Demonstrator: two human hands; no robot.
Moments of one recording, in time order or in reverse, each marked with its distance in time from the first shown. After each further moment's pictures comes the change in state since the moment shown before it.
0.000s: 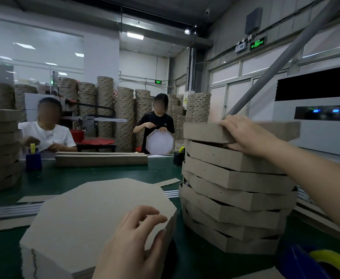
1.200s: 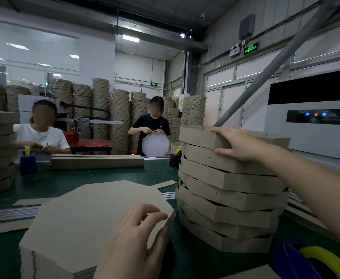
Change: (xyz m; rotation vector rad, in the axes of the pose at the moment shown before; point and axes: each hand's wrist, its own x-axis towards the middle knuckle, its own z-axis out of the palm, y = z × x) left_hand 0.003 0.006 -0.005 0.029 -0.008 0.043; right_hand 0.000 -0.017 -0.007 0.239 -0.278 0.324
